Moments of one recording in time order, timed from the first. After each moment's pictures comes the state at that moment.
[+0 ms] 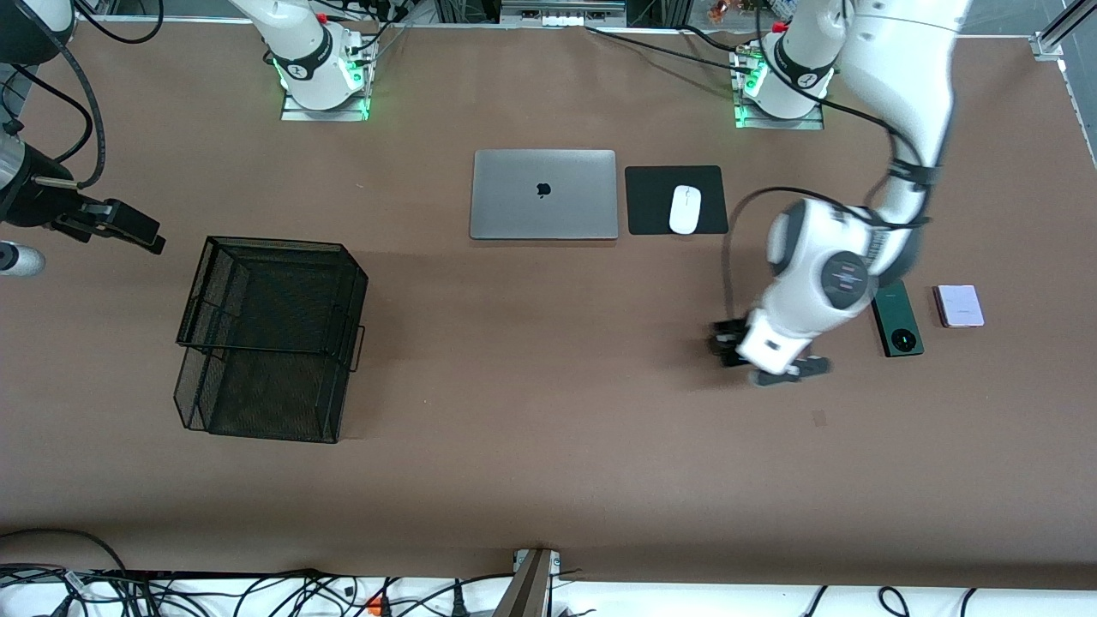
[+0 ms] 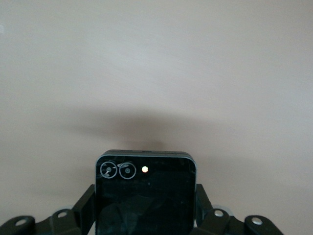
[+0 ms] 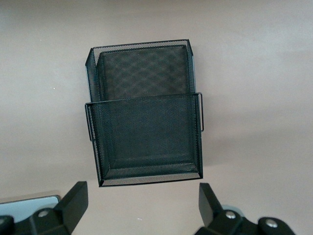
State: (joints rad) left arm -0.42 0.53 0.08 -1.80 -0.17 2.33 -0.48; right arm -0.04 0.12 0.08 -1.49 -0.02 1.60 0.19
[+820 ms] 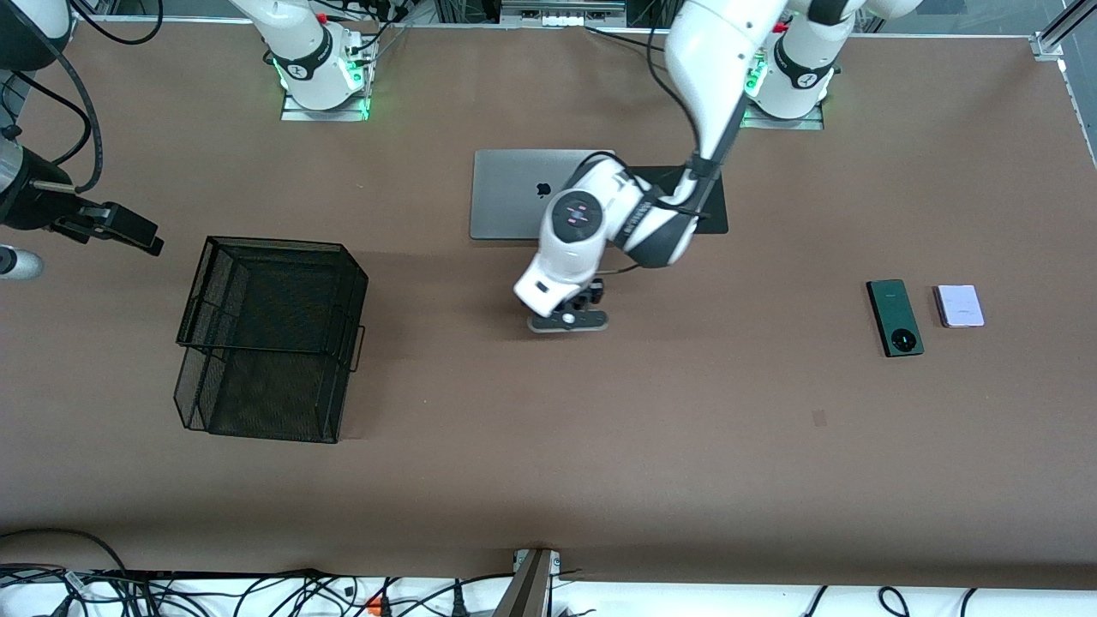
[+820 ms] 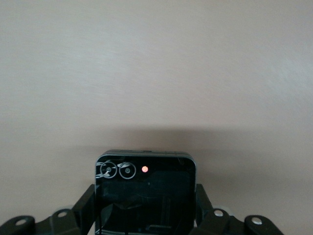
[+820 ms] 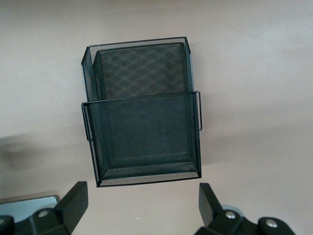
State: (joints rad) left arm -0.82 0.83 0.09 -1.38 -0.14 2.26 -0.73; right arm -0.05 0.13 0.07 -1.49 -0.02 1.59 0.19
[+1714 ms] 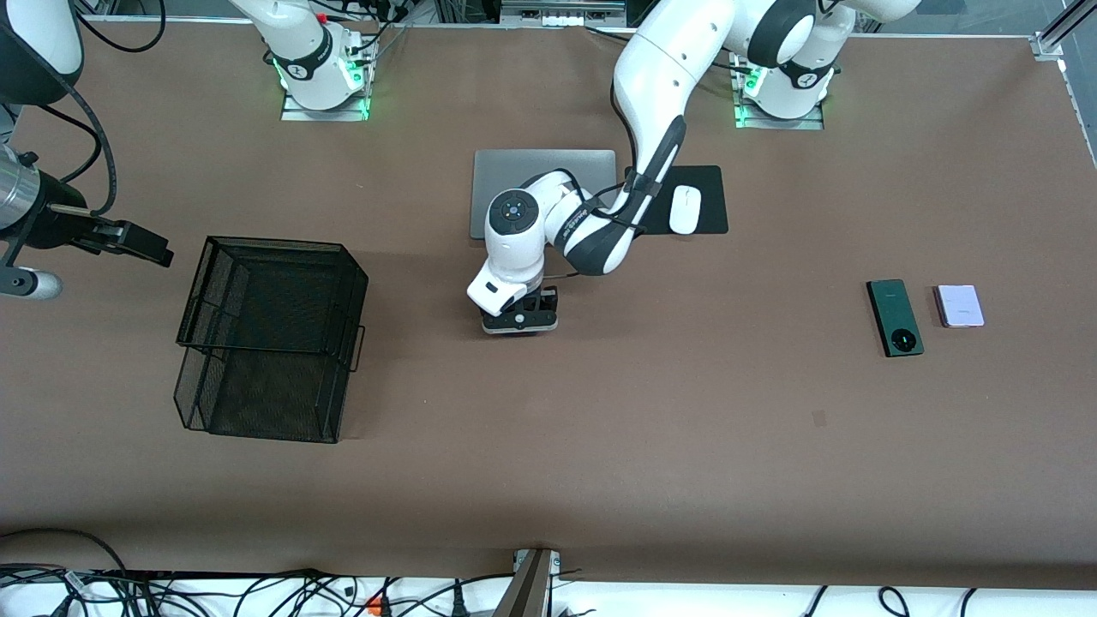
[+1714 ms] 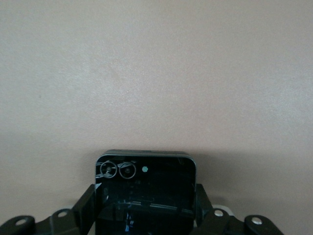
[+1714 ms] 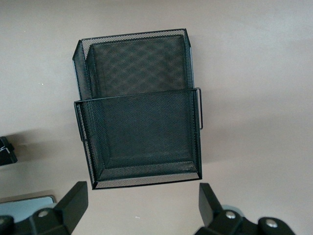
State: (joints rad) left arm -0.92 1.07 0.16 -1.09 -0.12 2.29 -0.92; right arm -0.05 0.17 0.07 -1.49 -0.02 1.60 0.19
